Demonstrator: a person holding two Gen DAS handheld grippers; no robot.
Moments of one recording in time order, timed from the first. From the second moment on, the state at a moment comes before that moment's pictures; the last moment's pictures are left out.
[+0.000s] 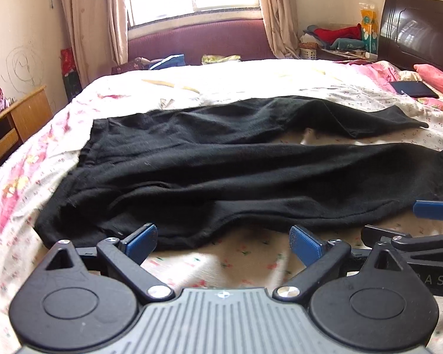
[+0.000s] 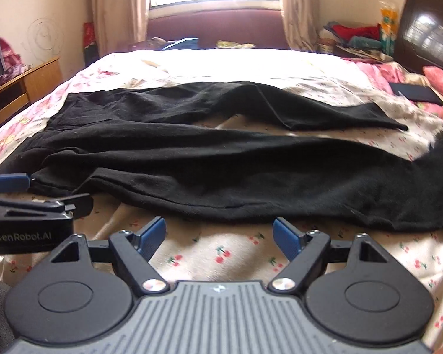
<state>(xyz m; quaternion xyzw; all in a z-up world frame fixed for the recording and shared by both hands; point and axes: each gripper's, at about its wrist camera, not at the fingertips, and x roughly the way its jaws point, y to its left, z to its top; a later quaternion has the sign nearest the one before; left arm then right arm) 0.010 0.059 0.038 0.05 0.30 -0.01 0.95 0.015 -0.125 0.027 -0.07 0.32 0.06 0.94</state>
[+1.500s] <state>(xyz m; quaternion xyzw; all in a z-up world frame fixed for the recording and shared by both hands) 0.050 0.306 0.014 0.01 0.39 -0.04 0.92 0.059 0.124 -0.006 -0.26 0.34 0.40 0.81</state>
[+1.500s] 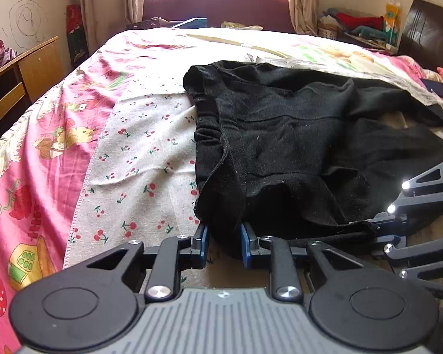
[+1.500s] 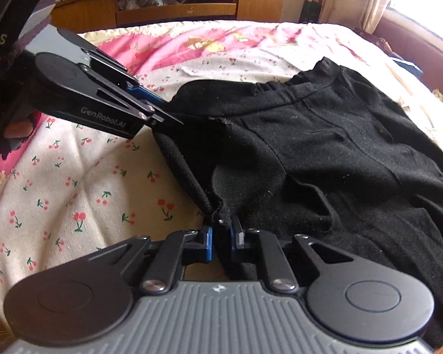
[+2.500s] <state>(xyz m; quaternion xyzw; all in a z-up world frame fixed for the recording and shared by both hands) 0.019 0.321 0.010 0.02 0.41 -0.03 0.91 0.034 0.194 -0.010 -0.23 0.36 0.47 0.77</state>
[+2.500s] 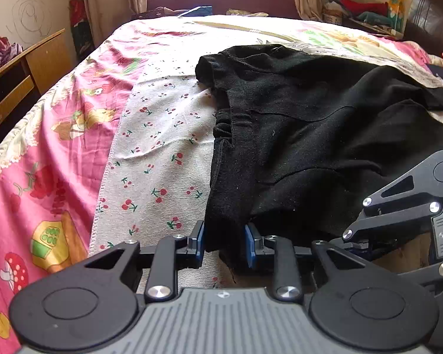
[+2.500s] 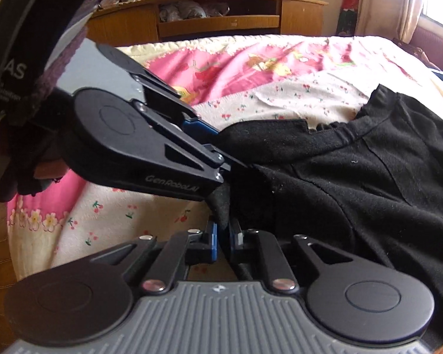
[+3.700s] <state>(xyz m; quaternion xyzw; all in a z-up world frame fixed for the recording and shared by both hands) 0.320 0.279 0.011 0.19 0.44 -0.10 0.87 0.388 0.052 0.006 -0.32 0.39 0.37 0.78</state>
